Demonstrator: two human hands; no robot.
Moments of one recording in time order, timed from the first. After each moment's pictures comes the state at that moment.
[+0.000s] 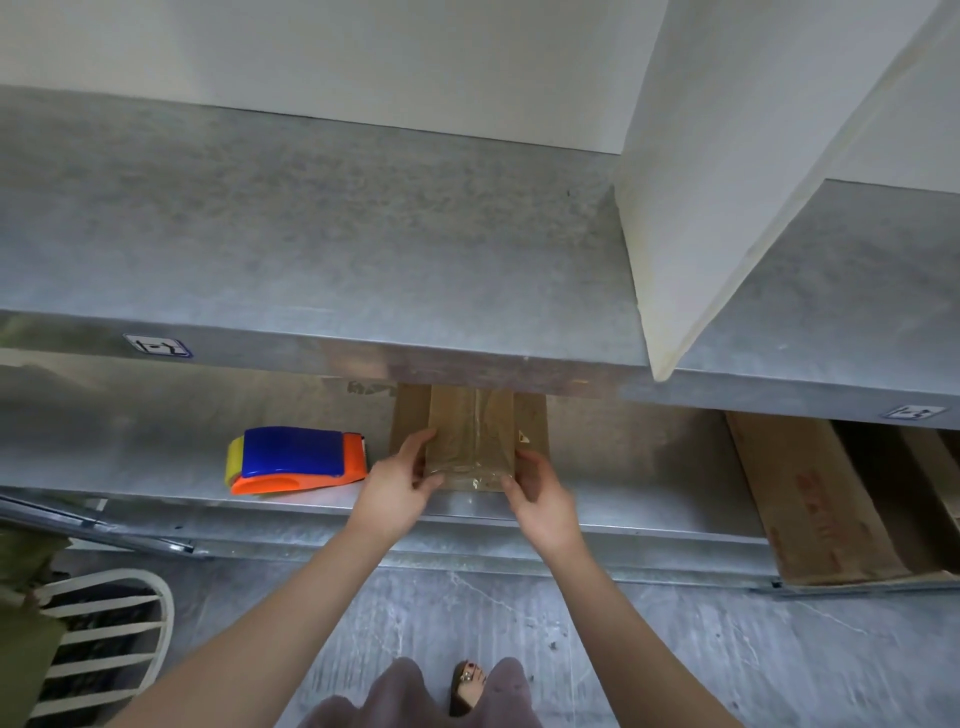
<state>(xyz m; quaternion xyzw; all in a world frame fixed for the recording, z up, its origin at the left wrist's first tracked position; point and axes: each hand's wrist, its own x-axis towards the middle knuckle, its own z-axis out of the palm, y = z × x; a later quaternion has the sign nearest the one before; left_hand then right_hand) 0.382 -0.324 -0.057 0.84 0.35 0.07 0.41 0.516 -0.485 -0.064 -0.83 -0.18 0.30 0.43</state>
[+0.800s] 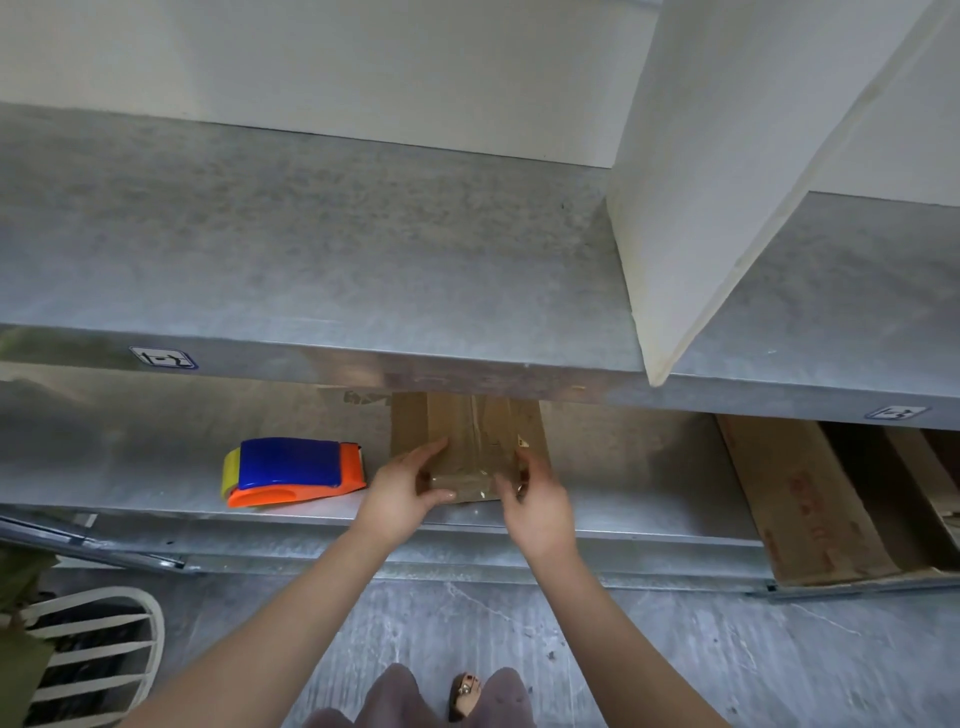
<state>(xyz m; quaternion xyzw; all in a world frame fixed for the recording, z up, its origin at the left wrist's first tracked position) 0.390 -0.321 -0.058 0.84 0.29 0.07 0.46 0.509 -0.473 -0.047 -0.90 -0.24 0.17 0.33</state>
